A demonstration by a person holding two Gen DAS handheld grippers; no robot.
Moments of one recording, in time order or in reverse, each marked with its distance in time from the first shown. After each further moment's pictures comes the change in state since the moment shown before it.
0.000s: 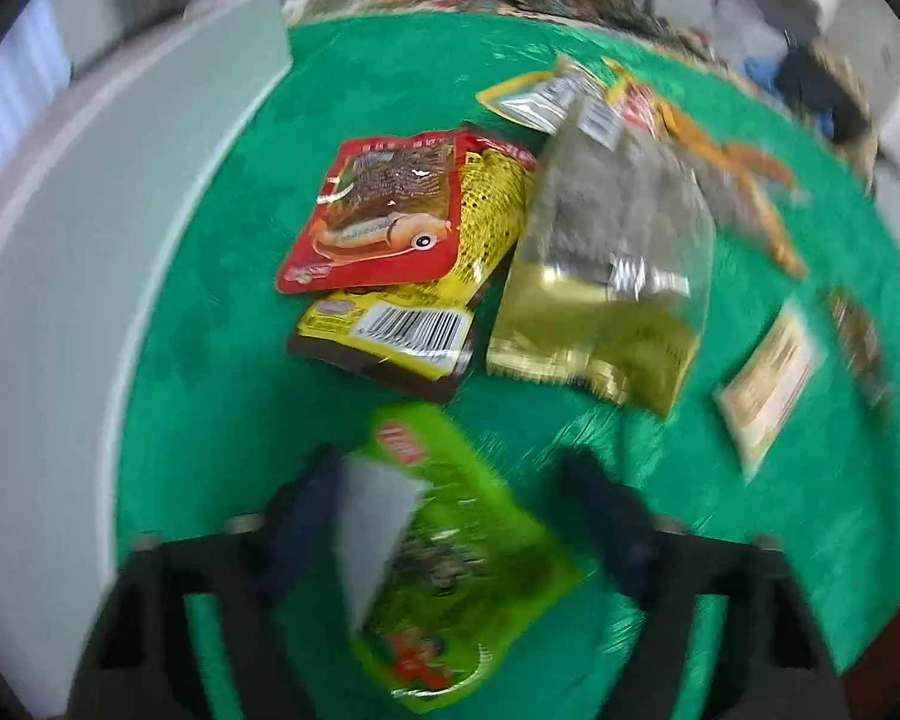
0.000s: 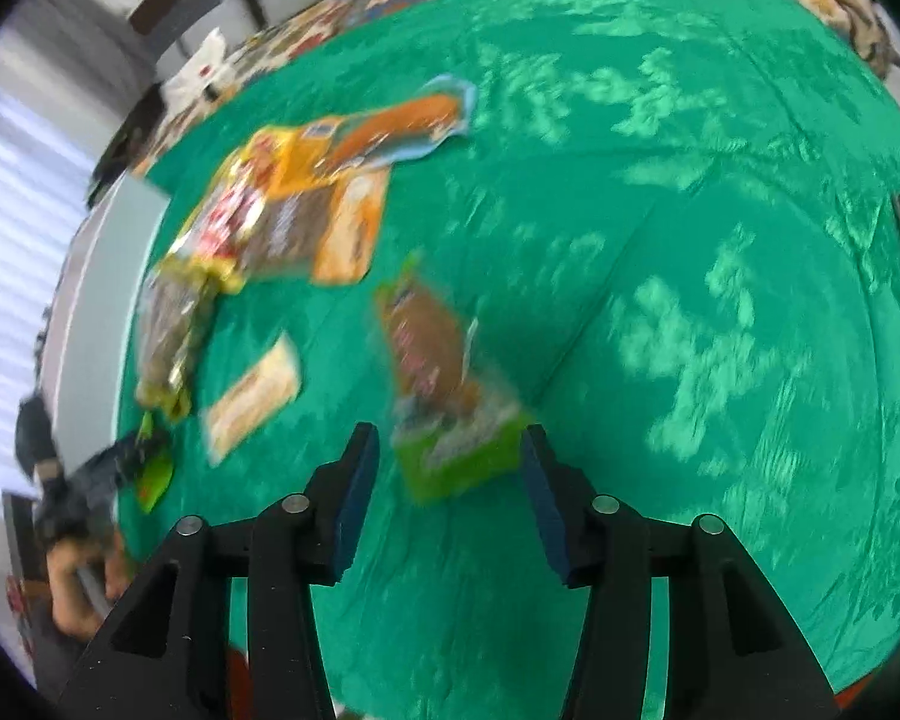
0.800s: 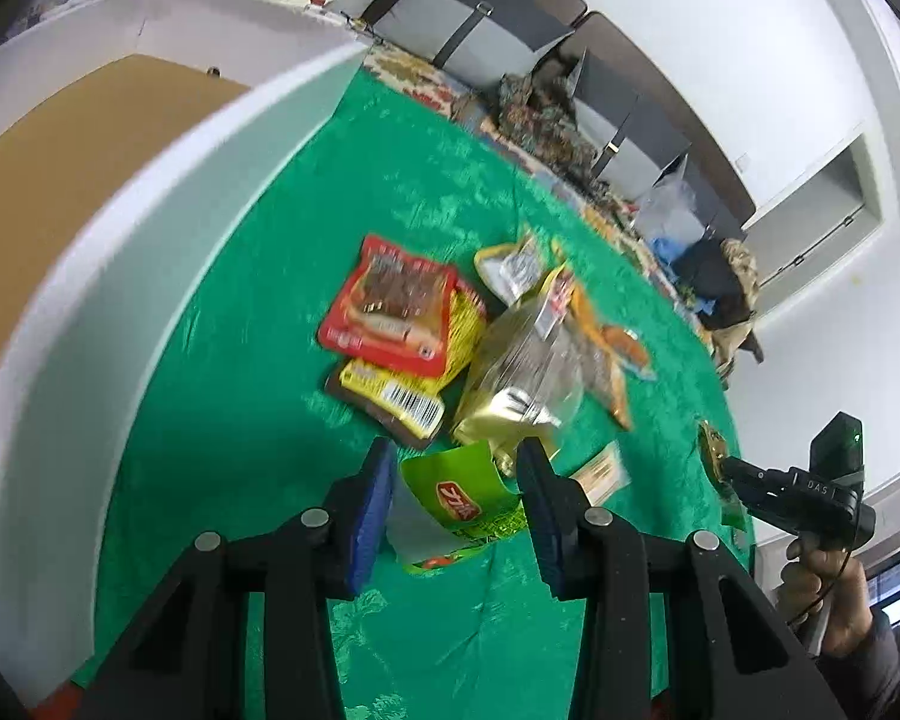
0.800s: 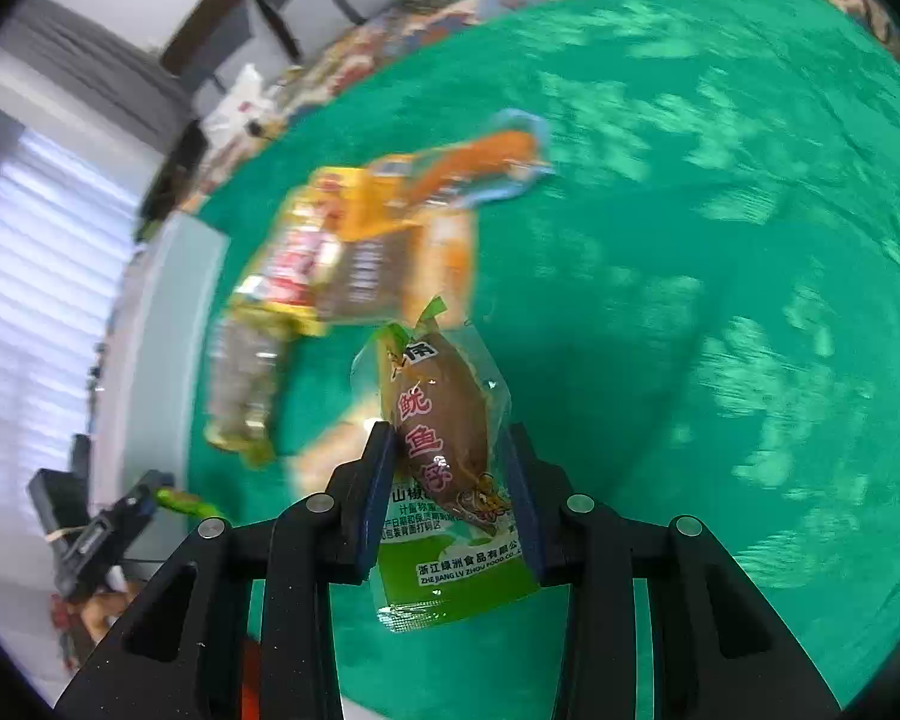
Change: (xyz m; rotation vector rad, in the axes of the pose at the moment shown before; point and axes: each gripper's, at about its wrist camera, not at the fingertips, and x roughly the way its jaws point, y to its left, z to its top) left arm -0.073 0.101 -0.011 -0.368 -0.201 -0.483; right arm -0.011 0.037 0.011 0.033 -0.063 0.180
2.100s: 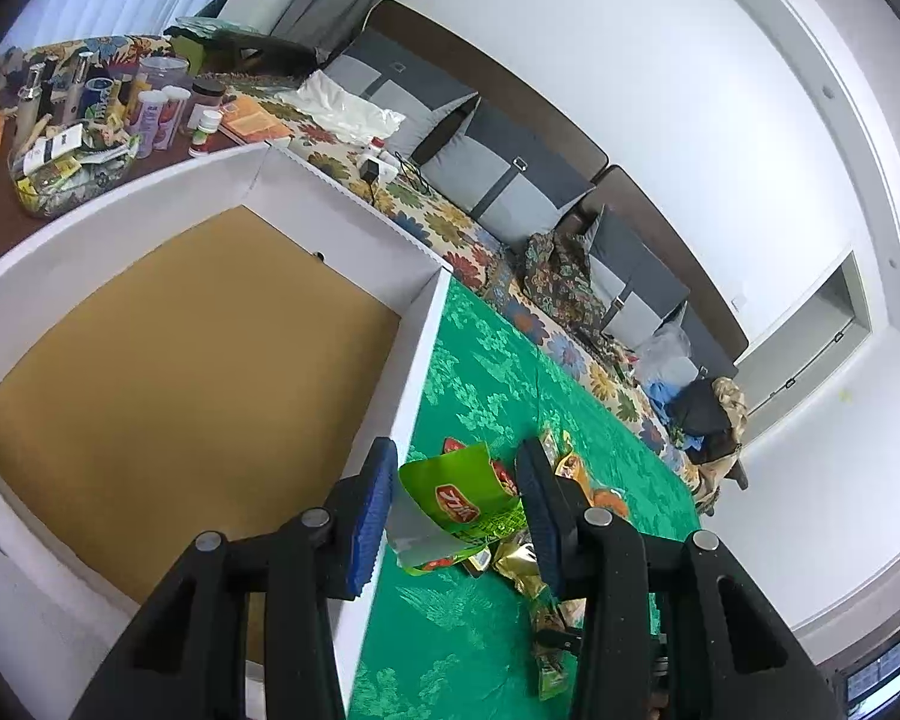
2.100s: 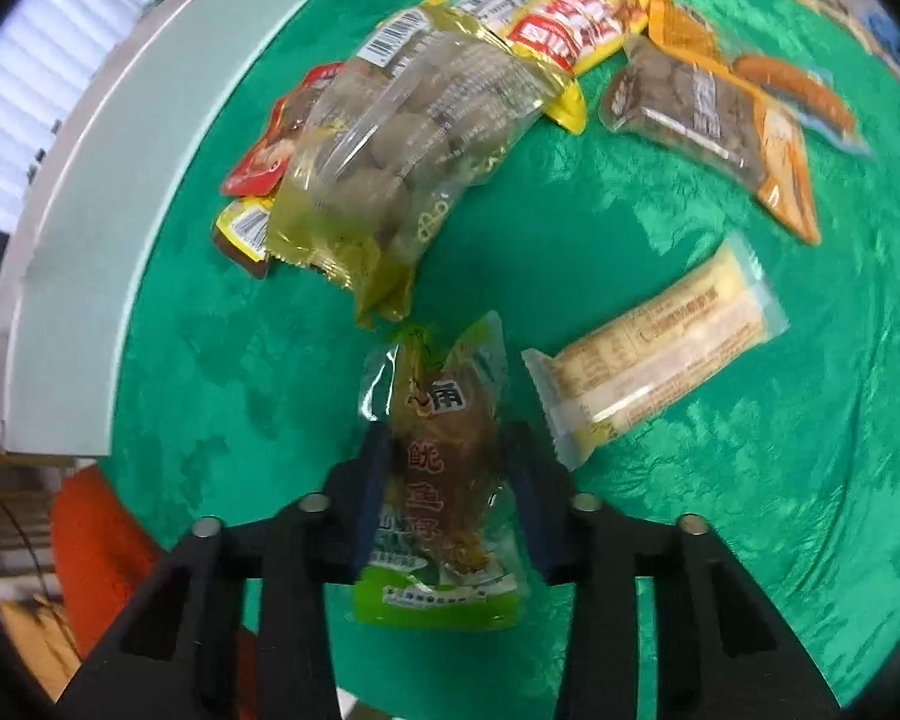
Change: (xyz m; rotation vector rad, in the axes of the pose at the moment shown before) left arm -0.161 0.067 0.058 -0.099 -0.311 0.005; right arm 0.154 0.151 -0.070 -0.315 0.288 -0.204
